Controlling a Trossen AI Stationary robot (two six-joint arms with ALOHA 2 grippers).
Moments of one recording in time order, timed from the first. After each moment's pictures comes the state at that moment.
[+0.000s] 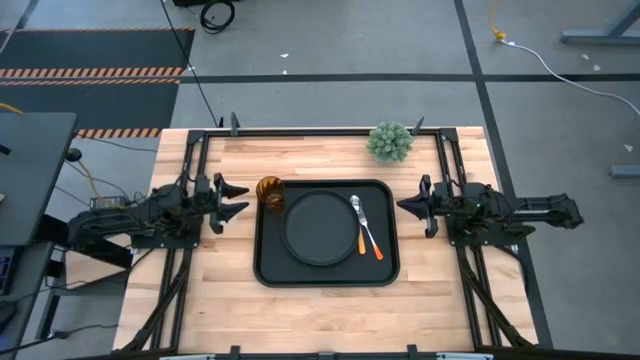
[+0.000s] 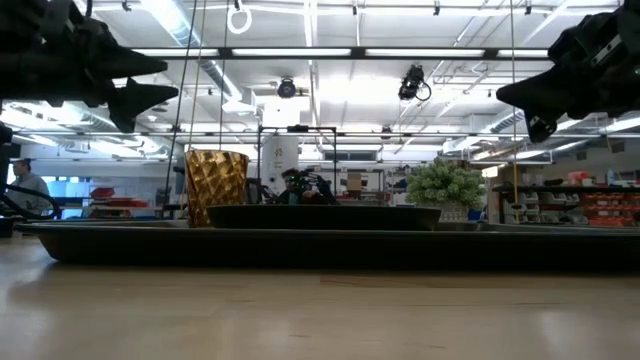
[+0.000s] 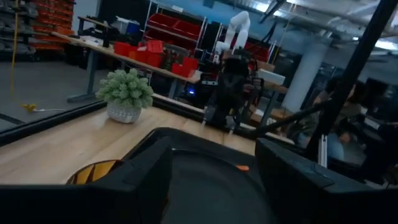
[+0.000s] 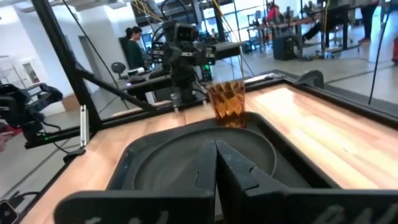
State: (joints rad) left arm 0.15 0.03 0.01 0.12 -0.04 -0.30; right arm -0.03 0.05 0.01 0.04 0.06 0.22
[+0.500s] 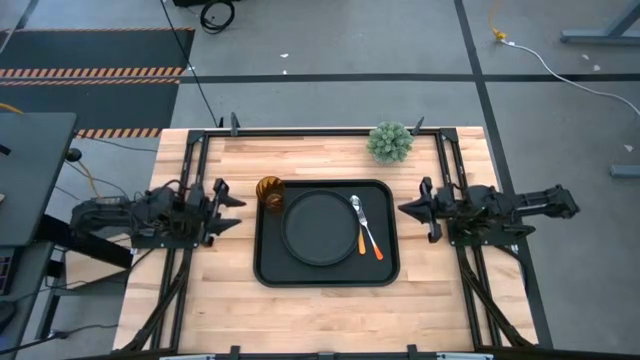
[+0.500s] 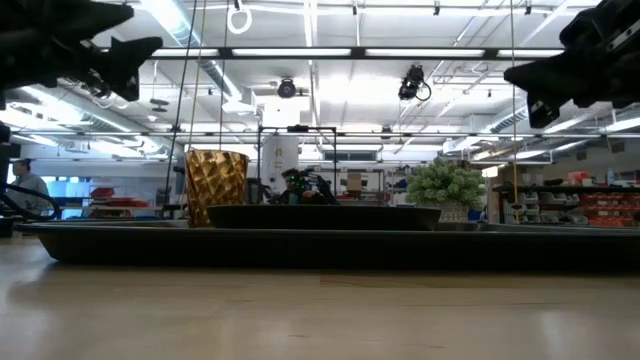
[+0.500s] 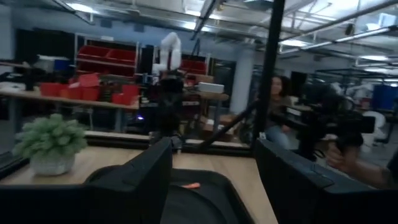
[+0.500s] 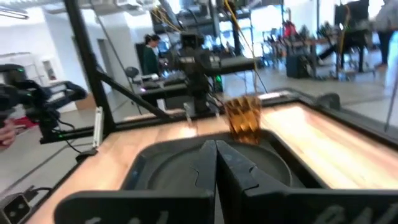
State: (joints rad) left arm -0.01 0.03 0.01 0.27 0.06 -0.15; right arm 0.10 0.05 0.01 0.10 0.13 0.13
